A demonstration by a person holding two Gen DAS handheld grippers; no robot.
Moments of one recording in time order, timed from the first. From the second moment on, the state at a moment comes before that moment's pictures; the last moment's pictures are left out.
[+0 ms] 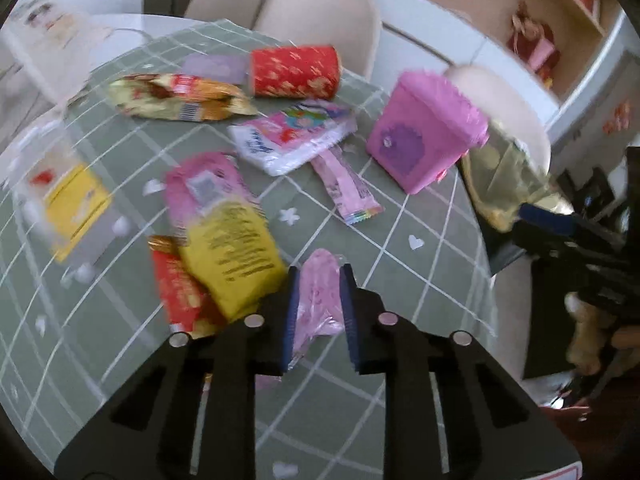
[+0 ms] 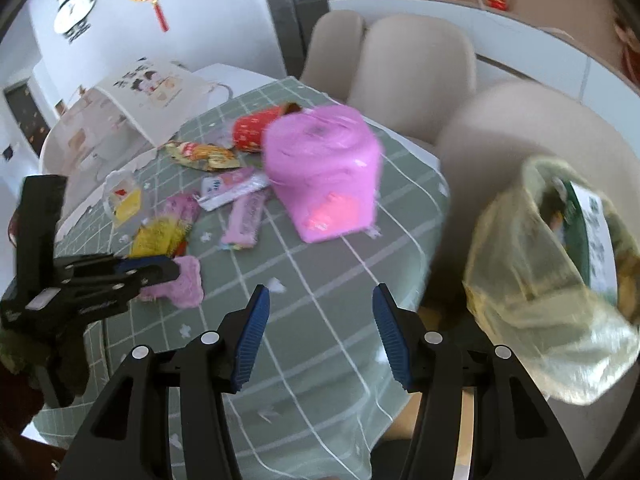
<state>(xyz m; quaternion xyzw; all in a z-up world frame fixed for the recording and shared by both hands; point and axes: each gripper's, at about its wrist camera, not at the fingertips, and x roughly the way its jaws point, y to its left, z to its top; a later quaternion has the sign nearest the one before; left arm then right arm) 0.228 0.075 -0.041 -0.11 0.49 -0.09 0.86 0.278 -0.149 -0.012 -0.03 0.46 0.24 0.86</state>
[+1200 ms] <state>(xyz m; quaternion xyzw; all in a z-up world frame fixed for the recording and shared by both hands) 0.222 0.176 0.014 -0.23 0.40 0.03 0.89 0.267 -0.005 -0.051 -0.11 0.48 0.36 0.79</state>
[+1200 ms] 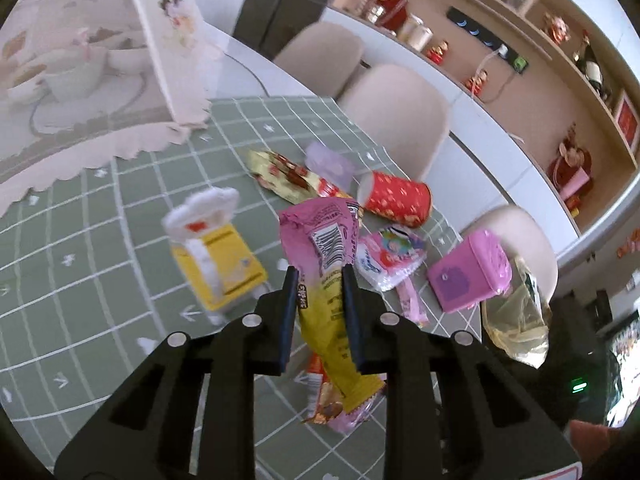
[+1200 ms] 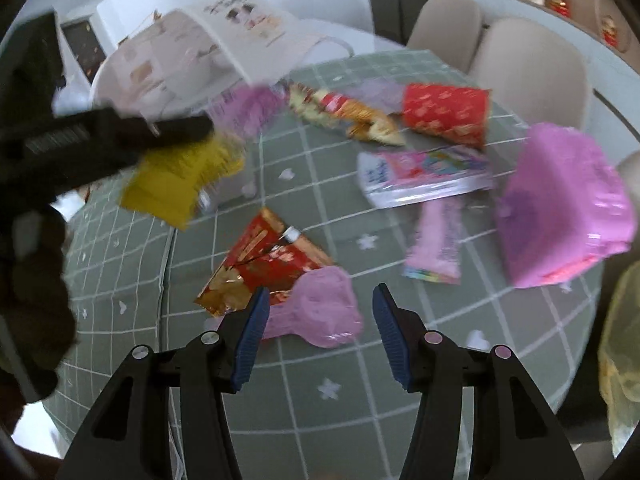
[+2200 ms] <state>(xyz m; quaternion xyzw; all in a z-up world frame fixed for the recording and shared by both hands) 0.169 0.188 0.007 -0.24 0.40 0.05 0.89 0.297 0.016 -0.071 -0.05 0.53 0.28 0.80</state>
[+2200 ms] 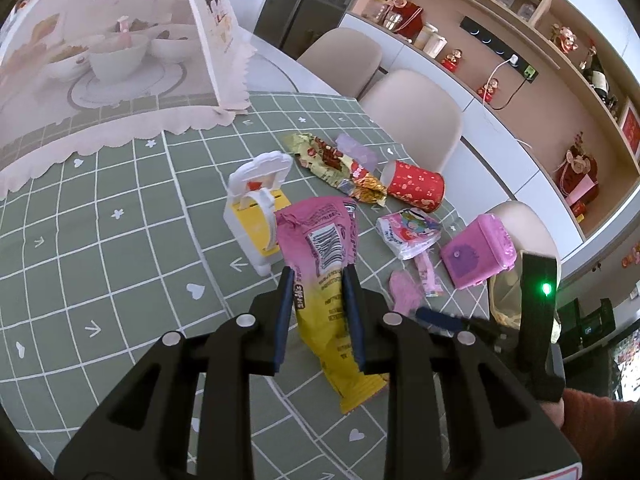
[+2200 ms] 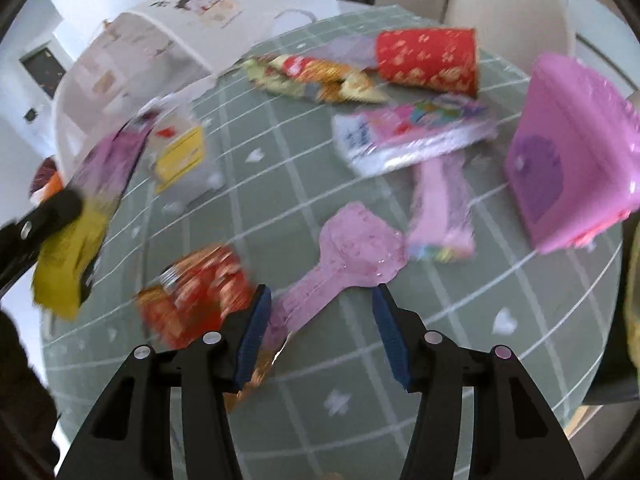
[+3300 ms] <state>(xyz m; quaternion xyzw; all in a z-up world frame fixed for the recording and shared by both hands) 0.206 0.130 0.073 -0.14 0.36 0.01 0.92 0.295 -0.077 0.042 -0.04 0.36 0.31 0.88</state>
